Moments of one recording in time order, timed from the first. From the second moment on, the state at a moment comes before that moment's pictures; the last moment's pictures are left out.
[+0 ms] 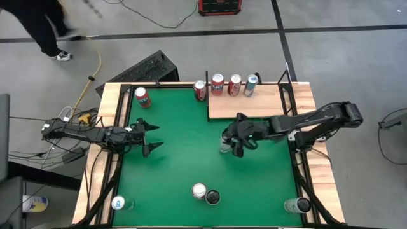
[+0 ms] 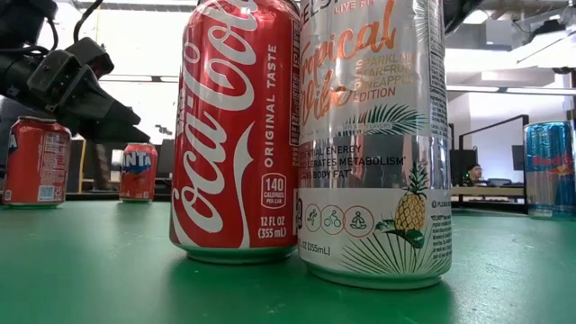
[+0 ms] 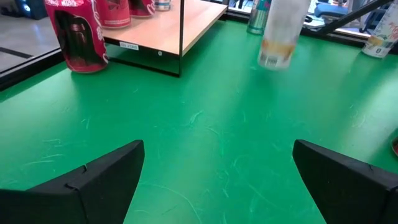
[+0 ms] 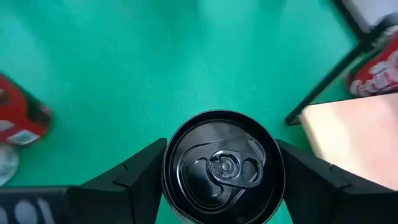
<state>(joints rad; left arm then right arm) -0.16 0.23 0.06 -0.09 -0.43 -0.23 0.11 1.29 0.96 -0.39 0.25 0.15</state>
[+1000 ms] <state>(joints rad) -0.16 0.23 0.06 -0.10 -0.43 -0.21 -0.53 0.96 0.99 -0.72 0.25 -0.08</state>
